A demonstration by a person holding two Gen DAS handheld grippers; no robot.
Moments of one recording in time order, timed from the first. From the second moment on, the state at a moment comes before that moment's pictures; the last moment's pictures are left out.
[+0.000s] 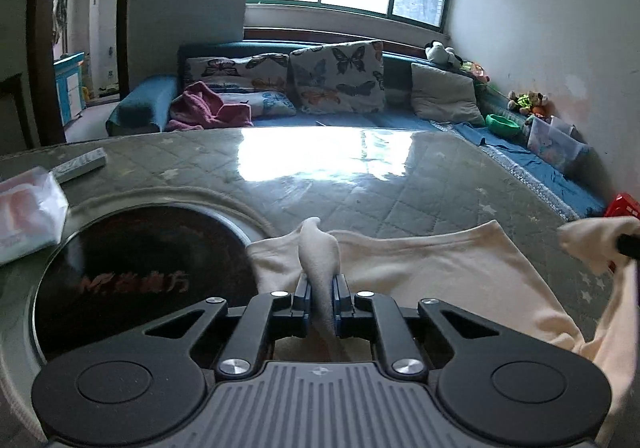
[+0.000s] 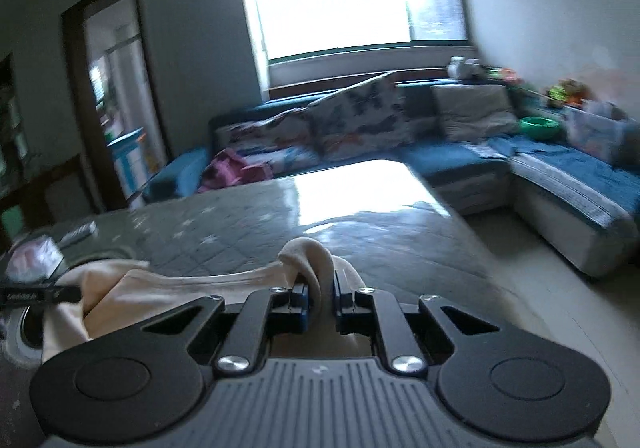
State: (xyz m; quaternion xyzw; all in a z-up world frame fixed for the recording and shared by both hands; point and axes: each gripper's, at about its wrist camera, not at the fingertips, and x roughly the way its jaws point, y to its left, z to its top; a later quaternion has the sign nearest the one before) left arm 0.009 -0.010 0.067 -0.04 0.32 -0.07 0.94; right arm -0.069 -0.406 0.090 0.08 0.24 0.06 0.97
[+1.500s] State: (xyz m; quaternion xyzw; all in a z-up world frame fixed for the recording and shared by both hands) left arm -0.119 -0.061 0.065 0.02 0.36 -0.25 0.90; right arm -0.154 -0.395 0.094 0.01 0.30 0.14 0.94
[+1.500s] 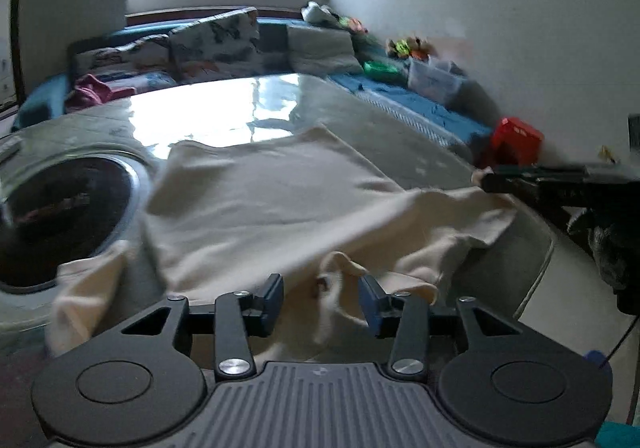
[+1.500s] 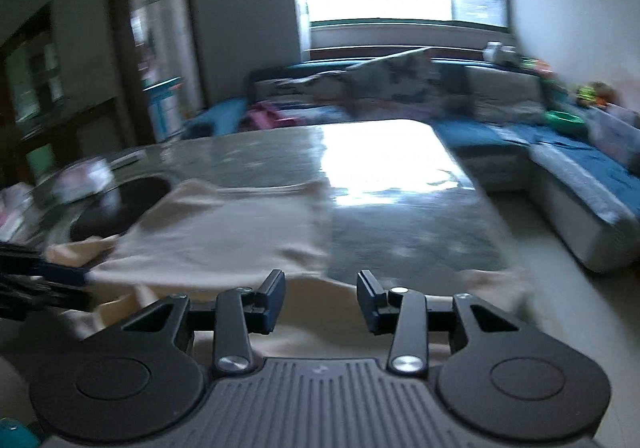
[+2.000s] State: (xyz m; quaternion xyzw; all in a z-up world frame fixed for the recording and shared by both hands) left arm -0.167 -0.052 0.071 0.05 0.32 -0.39 0.86; right arm -0.156 -0.332 0.099 -0.07 0.31 0.26 0.91
